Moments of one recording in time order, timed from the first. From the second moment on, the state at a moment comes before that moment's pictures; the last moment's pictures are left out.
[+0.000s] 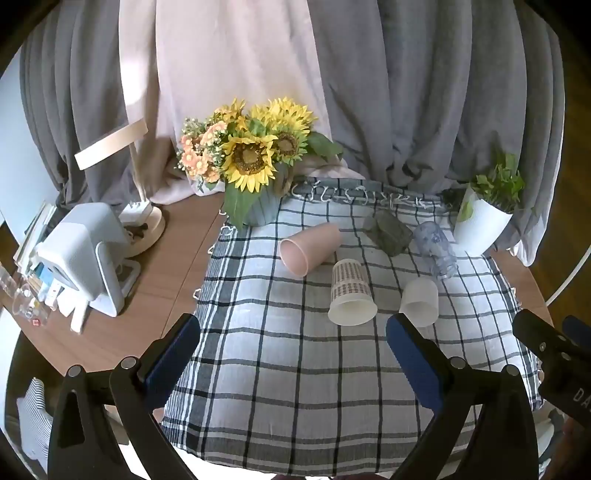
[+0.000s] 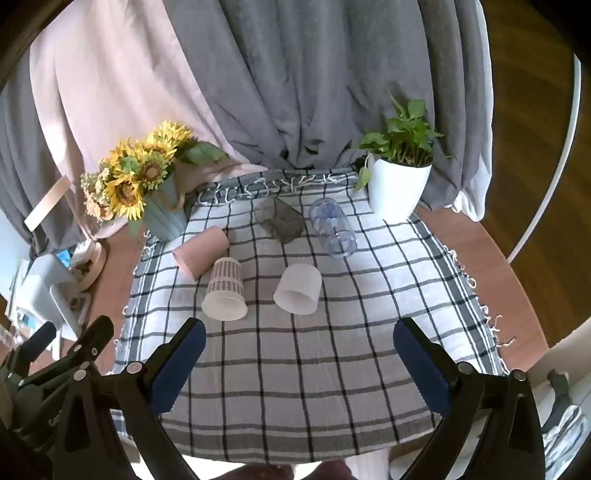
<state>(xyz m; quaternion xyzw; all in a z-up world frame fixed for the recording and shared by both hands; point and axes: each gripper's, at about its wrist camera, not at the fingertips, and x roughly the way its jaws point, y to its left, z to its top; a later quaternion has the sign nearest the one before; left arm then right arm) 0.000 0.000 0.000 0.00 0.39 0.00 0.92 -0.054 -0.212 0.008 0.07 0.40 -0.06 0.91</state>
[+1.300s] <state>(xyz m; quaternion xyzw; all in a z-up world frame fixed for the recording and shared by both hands) 0.000 -0.001 0.004 0.00 0.39 0.00 0.92 -0.051 -0.215 0.009 0.07 0.40 -0.05 0.91</state>
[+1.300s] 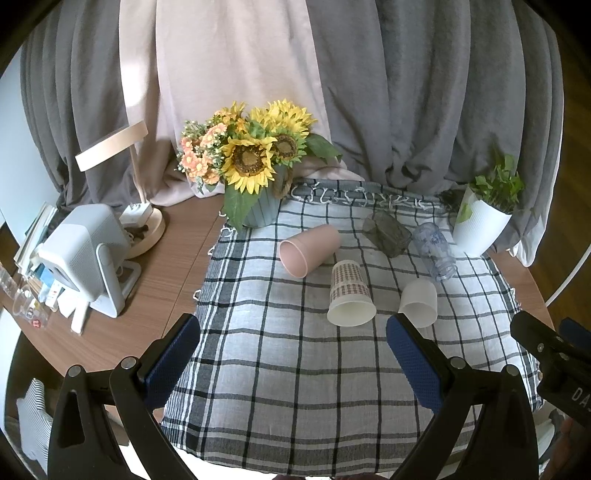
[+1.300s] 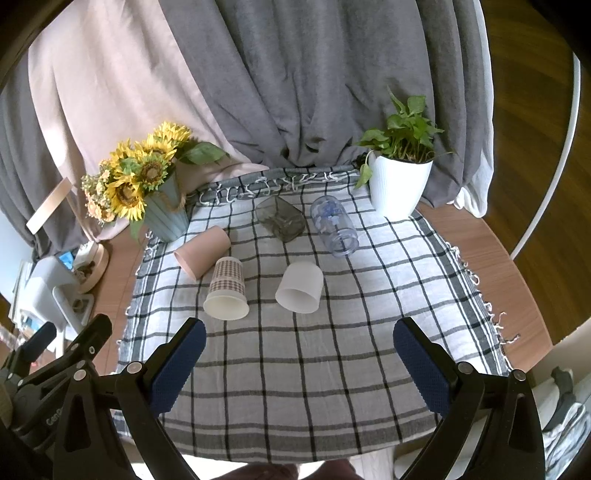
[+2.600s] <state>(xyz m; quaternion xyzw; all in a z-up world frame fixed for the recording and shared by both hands) 0.000 -0.001 0.002 0.00 0.39 0.00 0.92 -0.049 -0.216 0.007 0.08 0.41 -0.05 0.91</state>
